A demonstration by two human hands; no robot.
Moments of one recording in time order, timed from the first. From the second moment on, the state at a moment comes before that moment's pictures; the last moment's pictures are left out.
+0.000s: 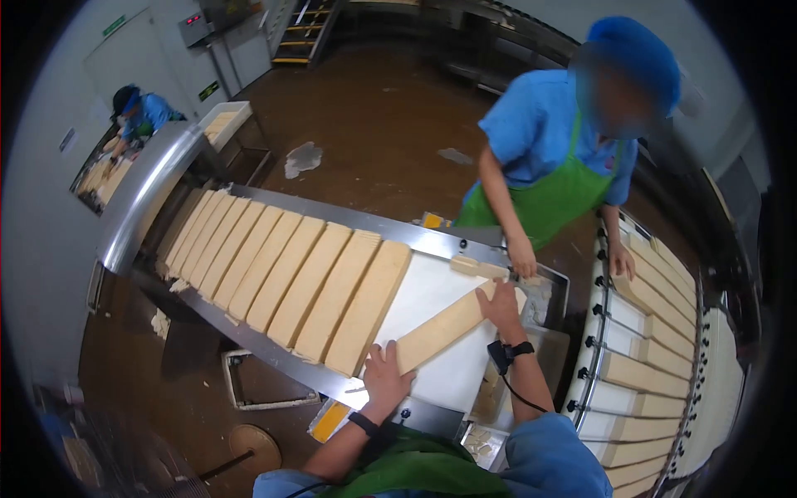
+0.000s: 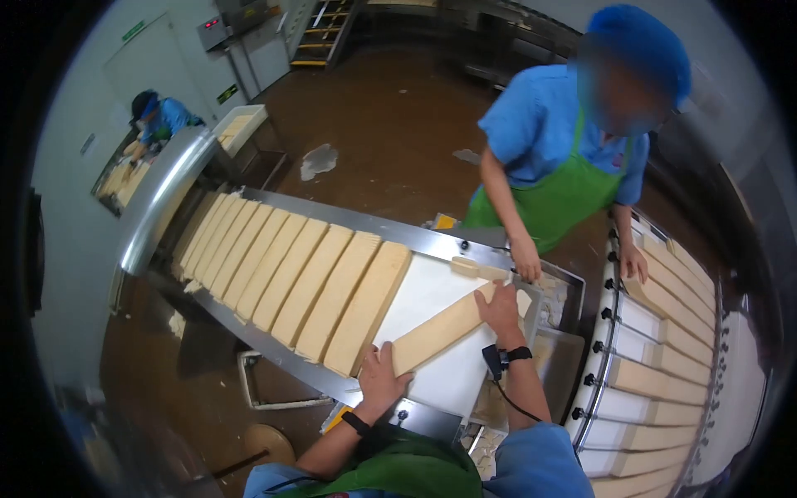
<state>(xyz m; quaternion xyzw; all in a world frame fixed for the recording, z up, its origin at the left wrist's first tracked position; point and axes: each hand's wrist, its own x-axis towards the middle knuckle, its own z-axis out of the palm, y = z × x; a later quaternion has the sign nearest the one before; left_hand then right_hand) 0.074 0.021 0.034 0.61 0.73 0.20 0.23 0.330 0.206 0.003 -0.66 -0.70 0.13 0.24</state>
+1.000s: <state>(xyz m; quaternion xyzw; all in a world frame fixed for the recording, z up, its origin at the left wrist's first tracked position) 0.463 -0.002 0.142 0.90 0.31 0.08 0.30 0.733 -0.106 0.073 -0.94 -0.27 -0.01 0.21</state>
